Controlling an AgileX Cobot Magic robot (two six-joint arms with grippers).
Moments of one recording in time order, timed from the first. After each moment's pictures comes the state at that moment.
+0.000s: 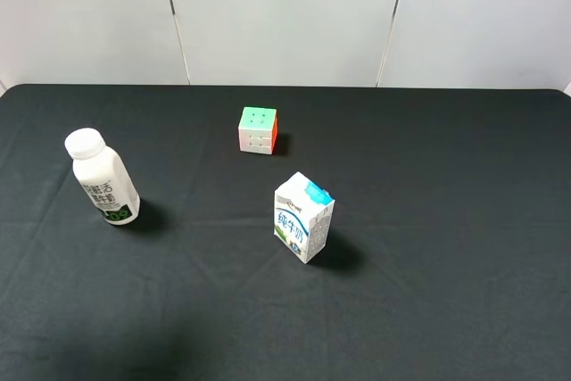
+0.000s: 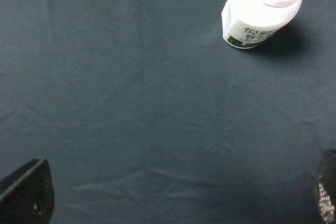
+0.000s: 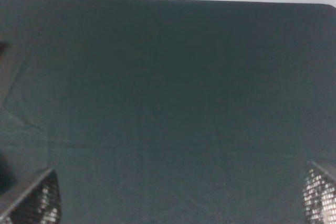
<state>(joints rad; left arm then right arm) -0.13 0.93 -0.90 0.05 1.10 -0.13 0.05 0.00 -0.50 0.00 1.02 -0.01</state>
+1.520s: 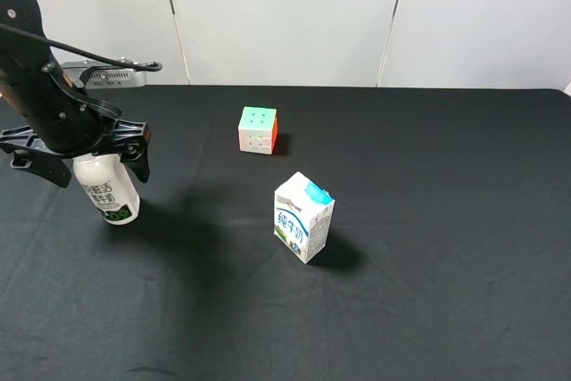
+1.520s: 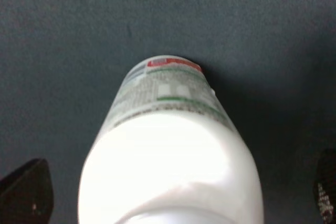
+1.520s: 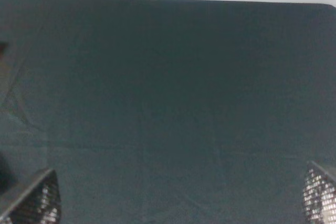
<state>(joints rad) -0.28 1.67 -0.94 -0.01 0.65 -0.31 0.05 0.00 -0.50 0.00 1.02 -0.01</state>
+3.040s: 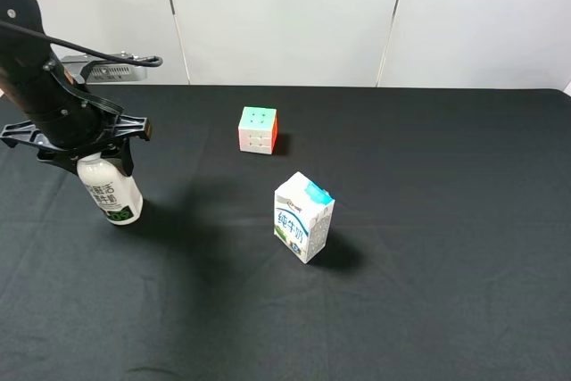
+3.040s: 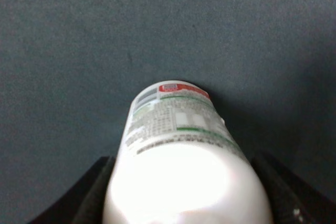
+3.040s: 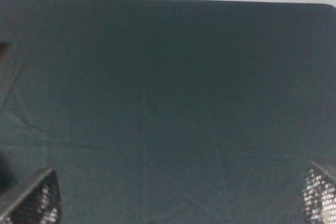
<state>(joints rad) -0.28 1.67 -0.95 0.00 0.61 -0.31 0.05 0.00 -0.50 0.00 1.02 -0.01</state>
